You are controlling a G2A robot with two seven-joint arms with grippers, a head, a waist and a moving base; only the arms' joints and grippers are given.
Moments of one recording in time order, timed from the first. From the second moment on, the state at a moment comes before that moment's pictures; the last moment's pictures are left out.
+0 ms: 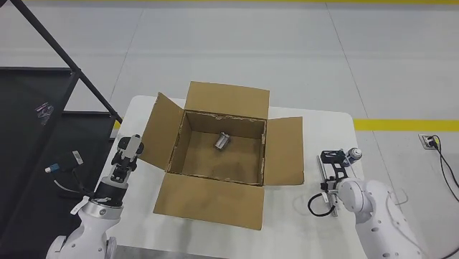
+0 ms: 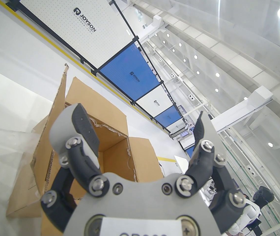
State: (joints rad) left arm 1.48 -1.25 -1.67 -2.02 0.19 -0.25 -0.16; right arm -1.01 -1.24 1.43 -1.38 -1.23 0.07 1.08
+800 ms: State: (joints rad) left arm 1.48 -1.25 -1.67 -2.02 0.19 -0.25 -0.16; right arm -1.13 -1.23 1.53 -2.09 -1.15 0.17 0.97
